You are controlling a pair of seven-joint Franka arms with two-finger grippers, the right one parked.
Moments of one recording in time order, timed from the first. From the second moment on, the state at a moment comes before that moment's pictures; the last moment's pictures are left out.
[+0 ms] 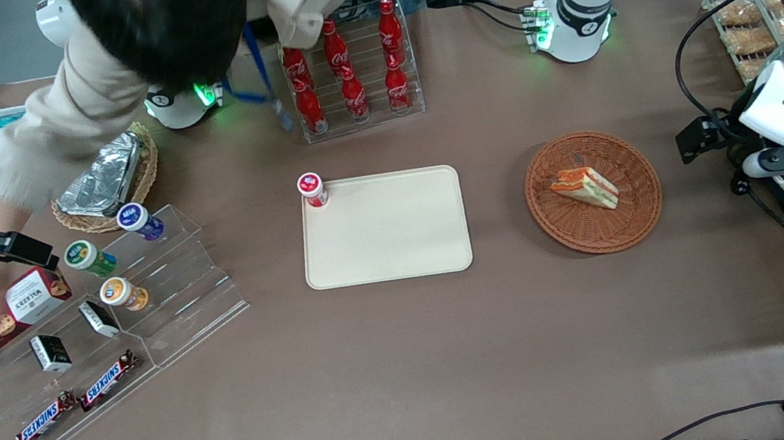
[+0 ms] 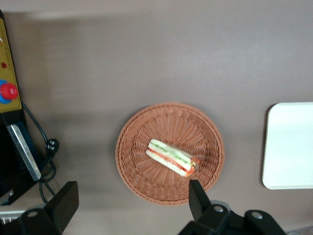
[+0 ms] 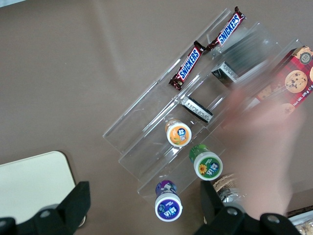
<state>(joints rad) -0.08 0.03 -0.01 -1.68 0.01 1.66 -0.05</state>
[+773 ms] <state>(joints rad) -0.08 -0.16 -0.01 -1.92 -0.04 1.67 -0.09</state>
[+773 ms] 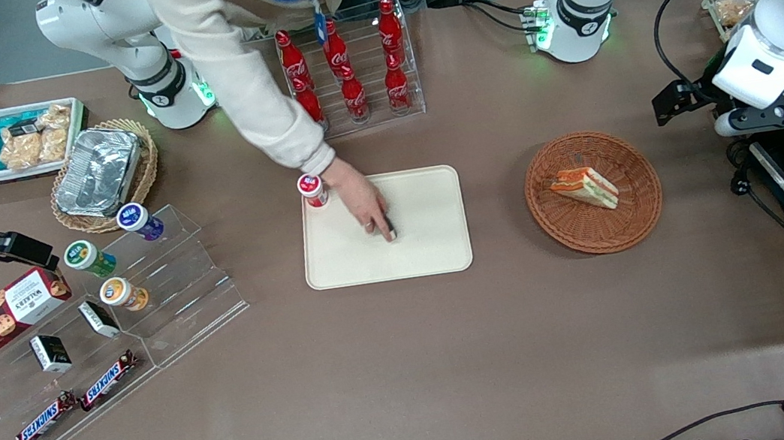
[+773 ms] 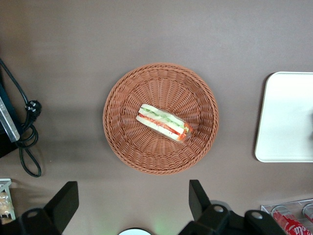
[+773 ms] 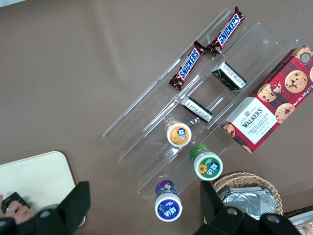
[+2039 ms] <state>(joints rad) -0.10 -0.13 -0.11 -2.36 -0.04 2.18 -0.84</state>
